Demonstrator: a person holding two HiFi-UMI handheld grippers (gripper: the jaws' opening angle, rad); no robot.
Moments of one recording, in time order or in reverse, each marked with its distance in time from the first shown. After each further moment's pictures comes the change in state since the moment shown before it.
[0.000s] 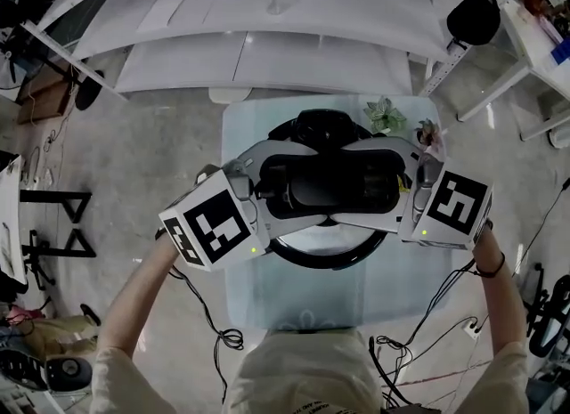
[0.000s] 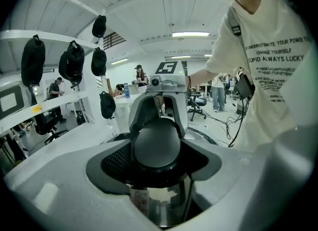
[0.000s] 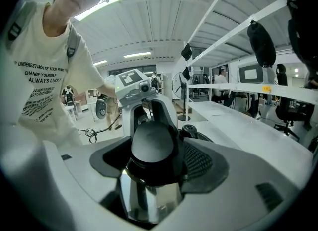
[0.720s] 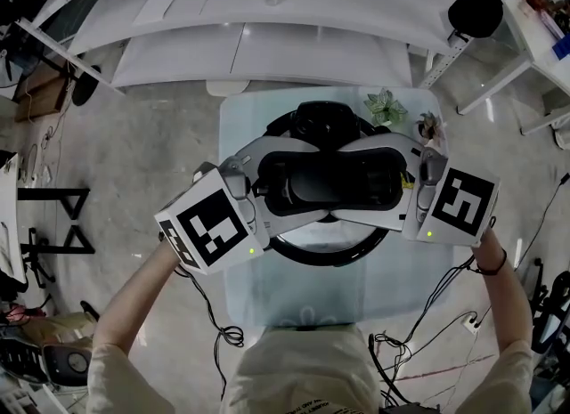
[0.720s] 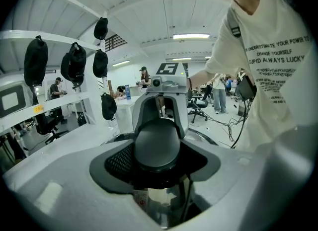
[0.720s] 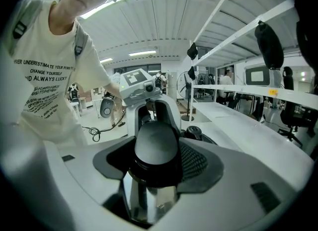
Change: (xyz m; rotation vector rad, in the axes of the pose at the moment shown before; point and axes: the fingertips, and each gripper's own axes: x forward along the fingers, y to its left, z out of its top) left arm 0.001 0.000 0.000 -0.008 -0.025 0.011; right arm 0.003 0.006 0.001 -0.011 0.007 0.029
